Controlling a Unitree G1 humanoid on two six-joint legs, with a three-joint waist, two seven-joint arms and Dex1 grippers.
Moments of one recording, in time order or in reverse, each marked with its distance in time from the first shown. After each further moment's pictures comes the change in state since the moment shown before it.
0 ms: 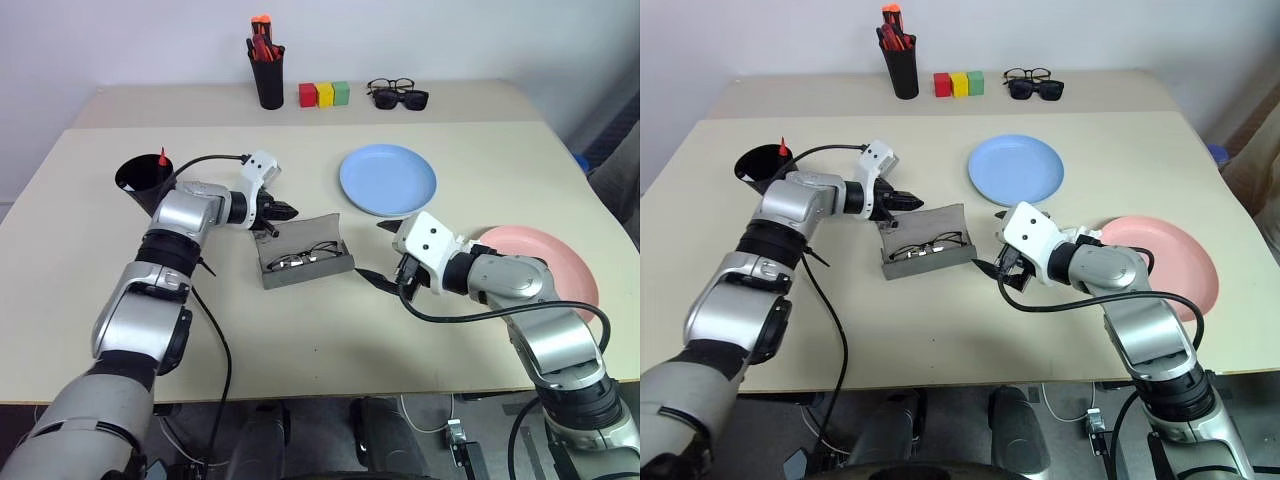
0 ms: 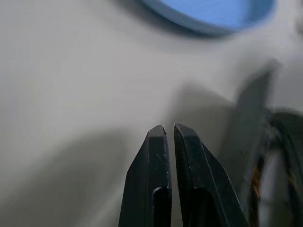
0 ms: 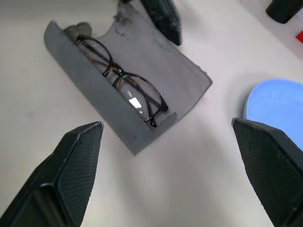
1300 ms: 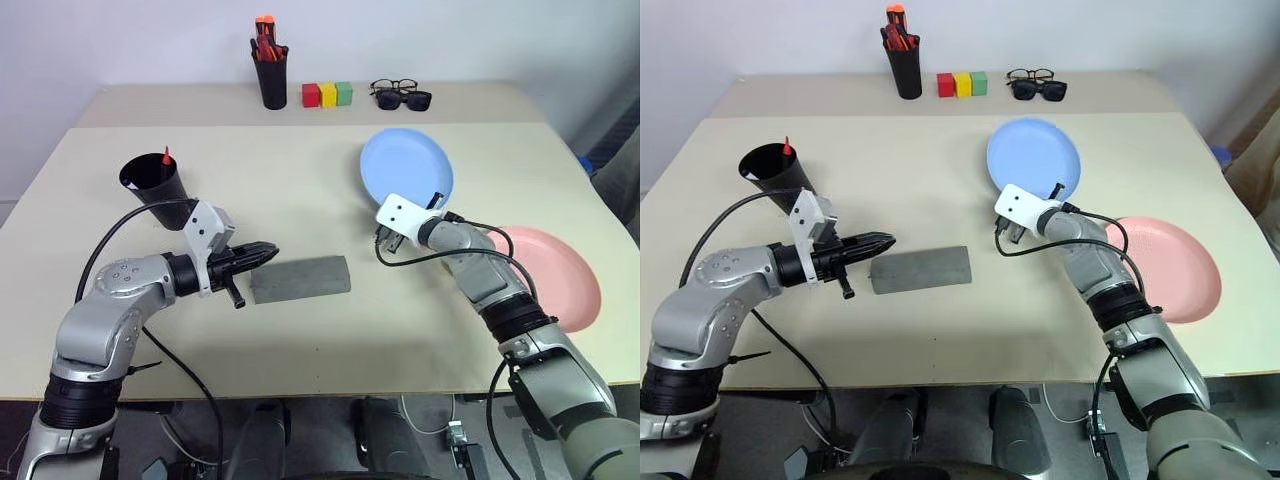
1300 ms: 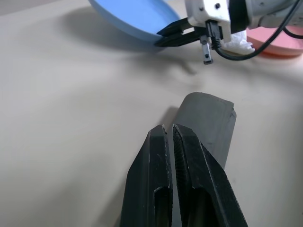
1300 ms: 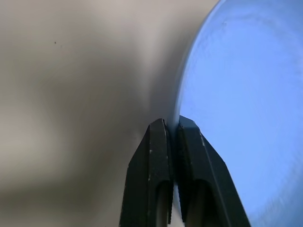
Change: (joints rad) left arm 0.741 0.131 0.312 -1.086 -0.292 0.093 0.178; right arm -0.334 0.042 0.209 0.860 -0.431 -0.527 -0.291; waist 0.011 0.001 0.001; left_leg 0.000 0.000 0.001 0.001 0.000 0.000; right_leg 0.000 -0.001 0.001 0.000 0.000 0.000
